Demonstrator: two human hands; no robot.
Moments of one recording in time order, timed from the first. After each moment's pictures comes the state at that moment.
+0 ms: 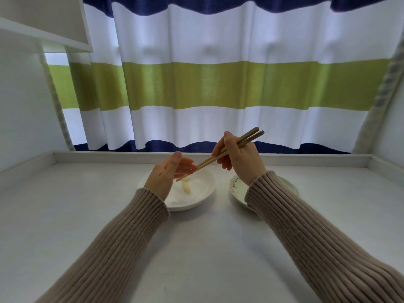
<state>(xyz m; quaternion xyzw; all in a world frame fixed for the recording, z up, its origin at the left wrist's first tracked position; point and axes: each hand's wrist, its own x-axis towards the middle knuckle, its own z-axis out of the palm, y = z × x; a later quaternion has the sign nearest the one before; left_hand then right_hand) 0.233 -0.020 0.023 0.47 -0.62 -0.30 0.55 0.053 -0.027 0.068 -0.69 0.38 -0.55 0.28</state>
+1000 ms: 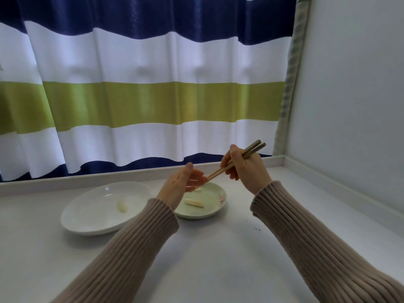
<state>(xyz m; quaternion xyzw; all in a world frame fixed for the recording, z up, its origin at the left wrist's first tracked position) 0.072 -0.018 0.033 0.38 -0.68 -0.42 0.46 -0.103 0.022 0.072 -0.64 0.50 -0.56 0.17</state>
